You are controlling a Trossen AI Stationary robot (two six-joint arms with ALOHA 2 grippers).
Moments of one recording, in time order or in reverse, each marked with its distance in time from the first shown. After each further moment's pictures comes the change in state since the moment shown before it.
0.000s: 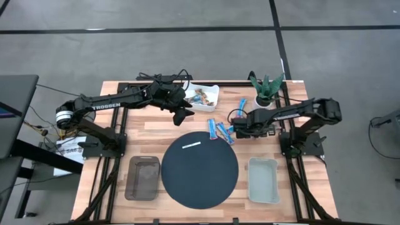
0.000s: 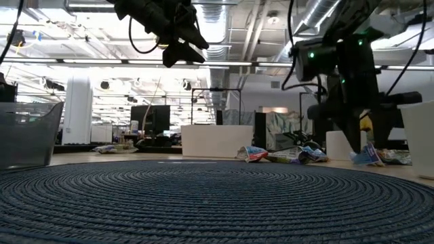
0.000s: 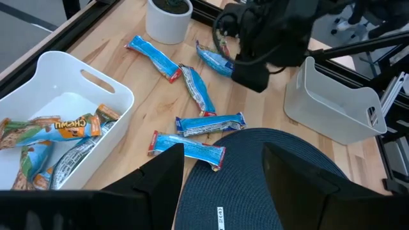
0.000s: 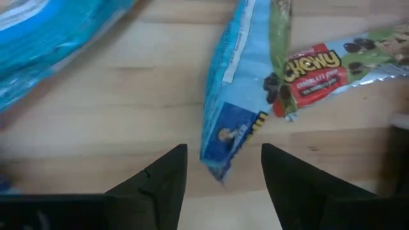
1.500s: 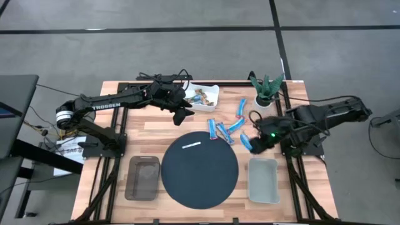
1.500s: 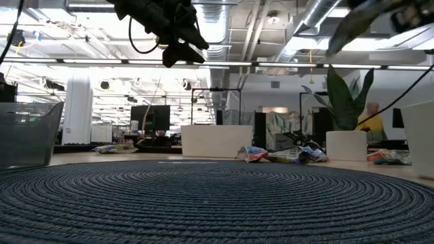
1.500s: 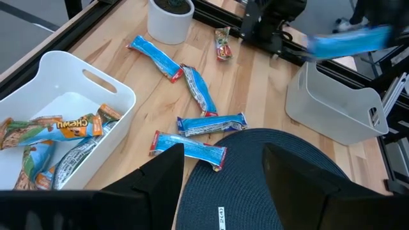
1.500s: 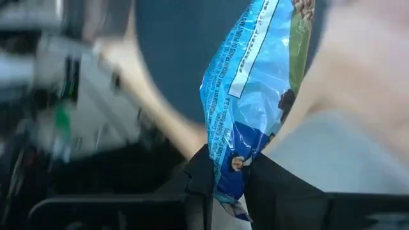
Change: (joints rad) left arm 0.000 0.000 0.000 -0.001 -0.004 0.000; right arm 0.365 -0.518 0.222 0.060 -0.286 -0.130
